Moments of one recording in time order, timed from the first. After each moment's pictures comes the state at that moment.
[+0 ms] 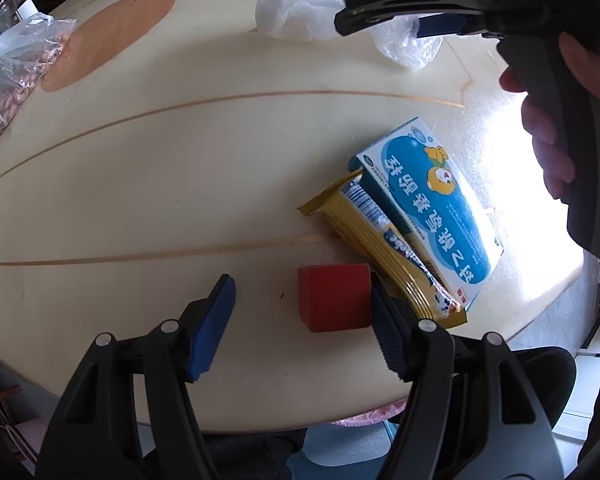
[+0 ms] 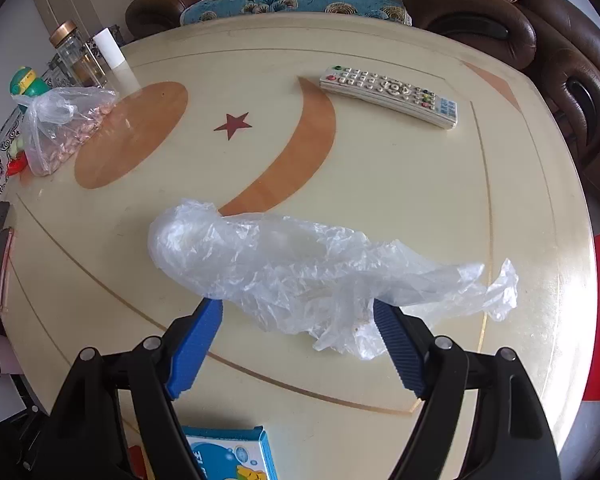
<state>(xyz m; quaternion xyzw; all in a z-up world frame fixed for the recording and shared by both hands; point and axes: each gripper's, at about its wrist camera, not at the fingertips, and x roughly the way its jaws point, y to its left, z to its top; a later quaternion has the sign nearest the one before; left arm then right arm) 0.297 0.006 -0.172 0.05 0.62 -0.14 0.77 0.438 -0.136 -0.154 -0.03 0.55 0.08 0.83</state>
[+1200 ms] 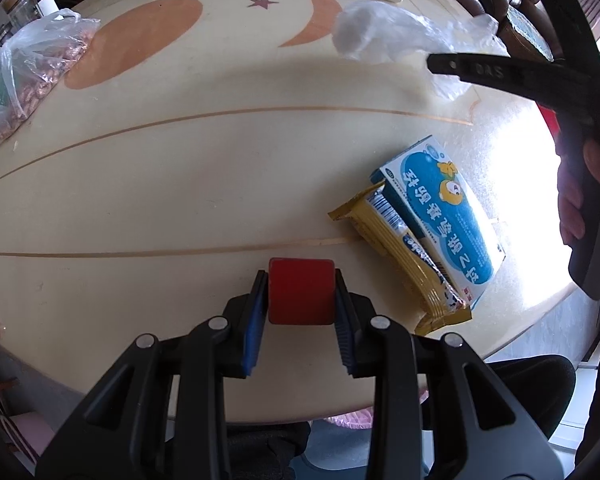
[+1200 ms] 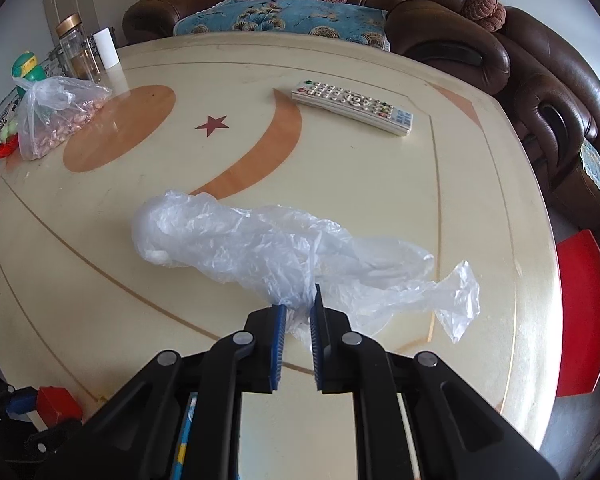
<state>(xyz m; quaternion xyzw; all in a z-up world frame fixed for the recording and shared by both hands) 0.293 0.034 -0.154 0.04 0.61 -0.12 0.78 0.396 -0.158 -0.139 -0.06 0.51 0.05 0.86</state>
